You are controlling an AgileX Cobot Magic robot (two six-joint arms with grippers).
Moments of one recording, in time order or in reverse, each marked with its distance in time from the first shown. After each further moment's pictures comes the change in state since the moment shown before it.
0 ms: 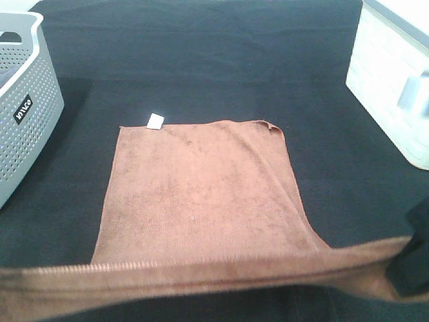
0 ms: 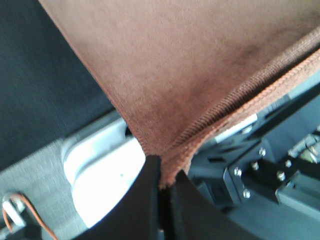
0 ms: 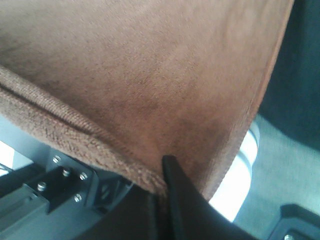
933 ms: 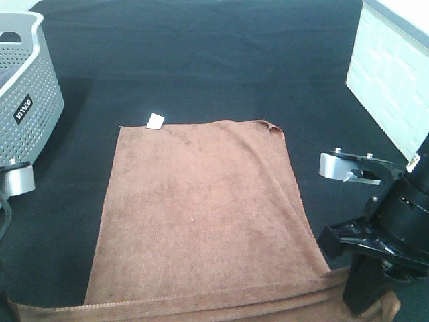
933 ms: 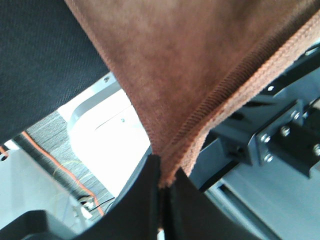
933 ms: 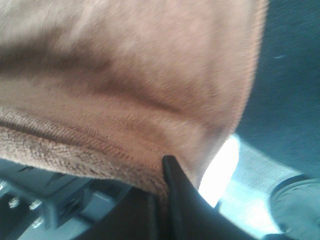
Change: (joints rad) left arm 0.003 0.376 0.007 -0.004 -0.017 0.144; right arm -0.003 0.443 0.034 0.009 -0.189 -0.093
